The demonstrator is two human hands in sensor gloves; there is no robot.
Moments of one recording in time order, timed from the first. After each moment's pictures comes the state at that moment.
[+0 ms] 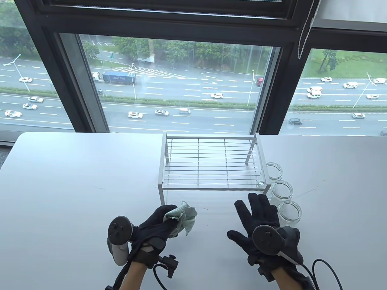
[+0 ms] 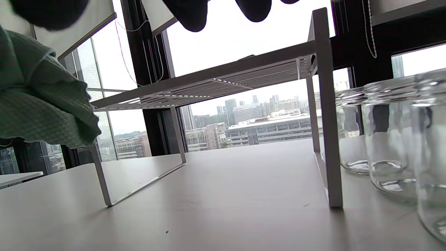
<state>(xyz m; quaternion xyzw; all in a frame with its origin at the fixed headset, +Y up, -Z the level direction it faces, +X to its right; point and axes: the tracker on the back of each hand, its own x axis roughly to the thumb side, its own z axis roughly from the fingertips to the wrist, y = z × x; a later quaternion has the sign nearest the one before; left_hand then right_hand) -0.162 -0.723 -0.302 0.03 -0.09 0.67 0.73 0.191 -0.671 -0.291 0.15 -0.10 0.98 0.12</state>
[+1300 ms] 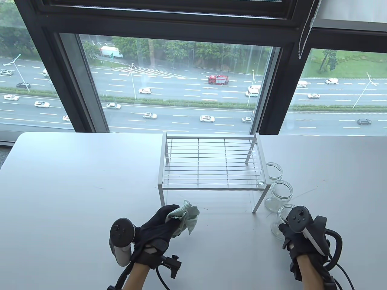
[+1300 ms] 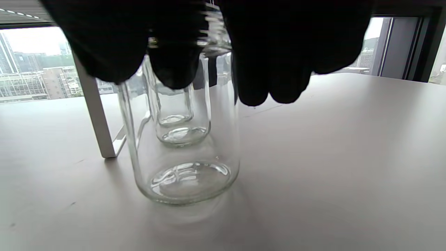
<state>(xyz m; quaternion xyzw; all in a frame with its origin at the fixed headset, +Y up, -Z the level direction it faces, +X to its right) -0.156 -0.720 -0.299 0.05 -0.10 0.67 0.74 0.284 -0.686 -0.314 -0.14 0.04 0.99 0.05</state>
